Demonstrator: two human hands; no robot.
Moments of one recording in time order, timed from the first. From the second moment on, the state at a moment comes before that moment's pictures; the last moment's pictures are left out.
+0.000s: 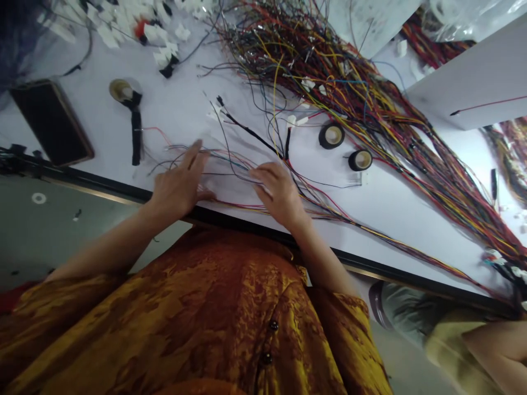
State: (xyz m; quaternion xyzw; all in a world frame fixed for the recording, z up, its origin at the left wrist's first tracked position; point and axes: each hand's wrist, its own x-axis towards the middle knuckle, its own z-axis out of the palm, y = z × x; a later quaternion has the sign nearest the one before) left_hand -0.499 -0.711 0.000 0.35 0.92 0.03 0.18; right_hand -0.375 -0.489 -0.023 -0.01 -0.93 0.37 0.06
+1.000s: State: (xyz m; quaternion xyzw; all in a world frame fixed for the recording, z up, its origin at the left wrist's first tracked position) left_hand -0.657 -0.813 -0.020 0.34 0.93 0.10 0.14; right_hand -0.332 -0.453 -0.070 -0.14 -0.94 0.28 0.15
